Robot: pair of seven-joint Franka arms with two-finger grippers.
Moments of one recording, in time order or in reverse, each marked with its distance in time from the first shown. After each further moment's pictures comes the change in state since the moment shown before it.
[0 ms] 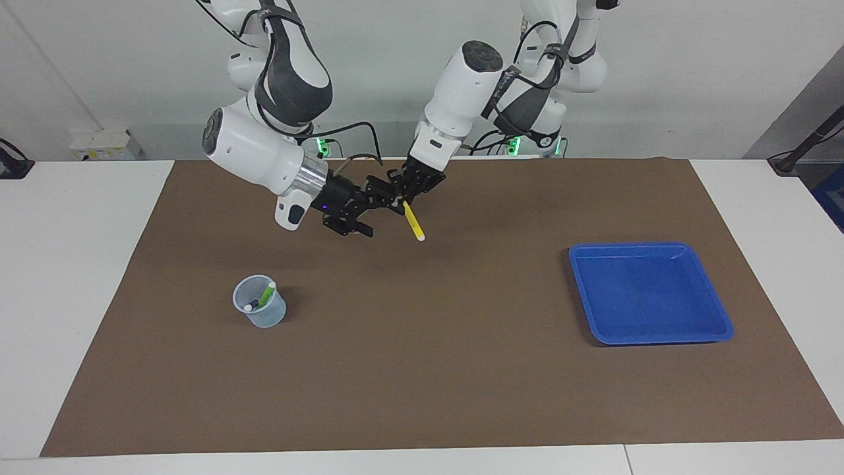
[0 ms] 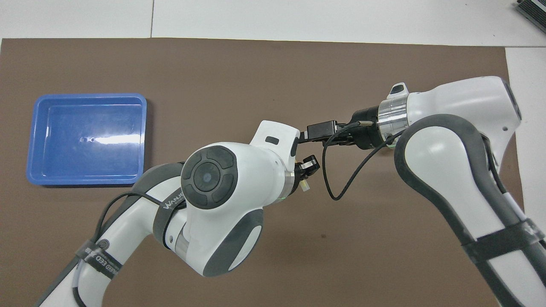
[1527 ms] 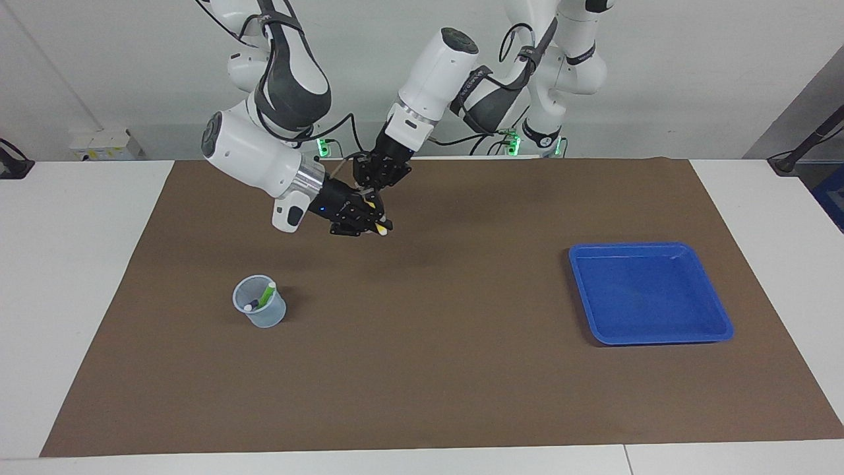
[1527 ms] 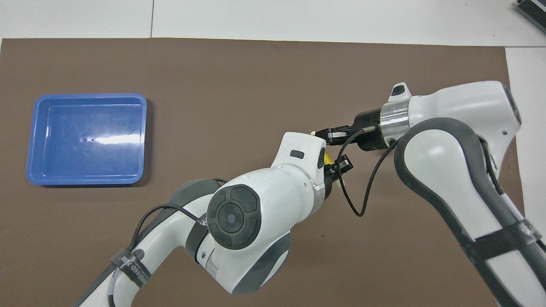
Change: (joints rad) left arm -0.079 0.025 0.002 -0.005 -0.001 0.218 -0.120; right arm 0.000 -0.009 -0.004 -0.021 -0.008 0.025 -0.086
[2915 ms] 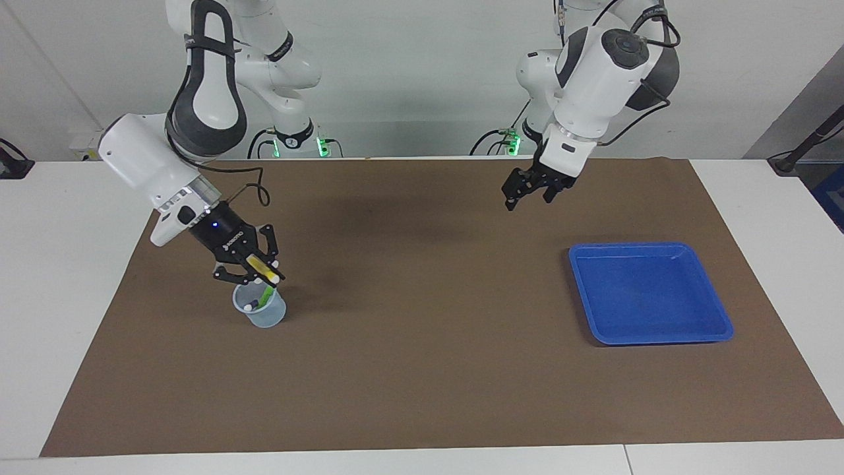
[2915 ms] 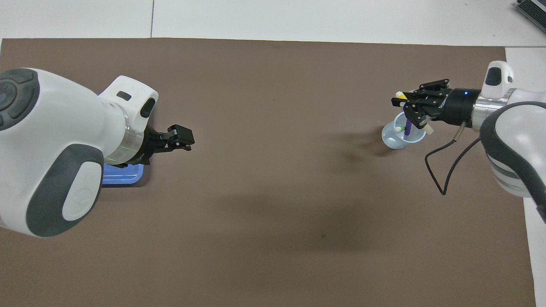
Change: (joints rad) left arm 0.483 -0.176 0.042 -0.001 0.166 -0.654 0.594; right arm -0.277 0.020 -0.005 -0.069 0.100 0.263 -1.151
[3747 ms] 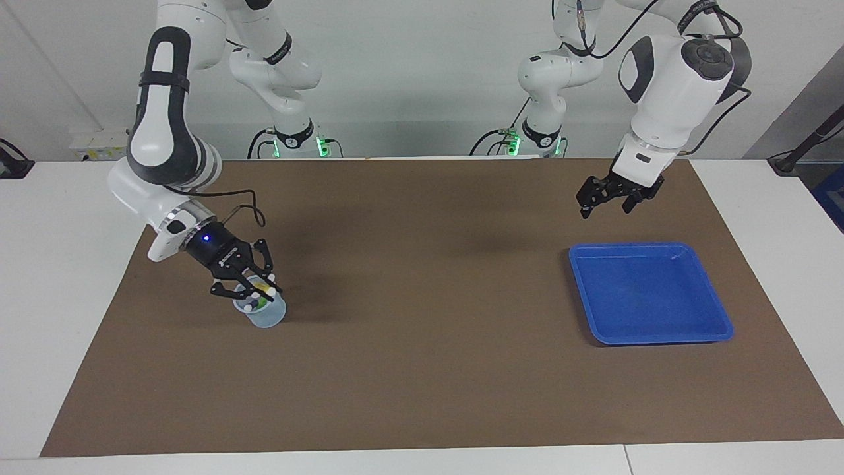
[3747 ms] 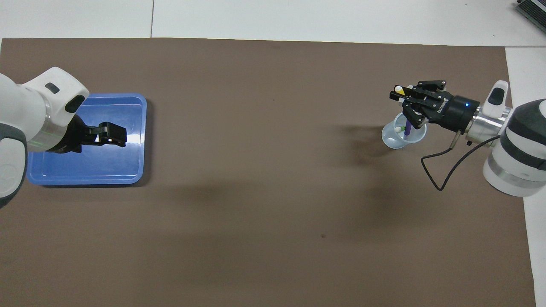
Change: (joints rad) left arm 0.196 -0.002 0.002 0.000 0.101 -0.044 0.357; right arm -0.079 0.061 0.002 -0.066 0.502 -0.099 -0.494
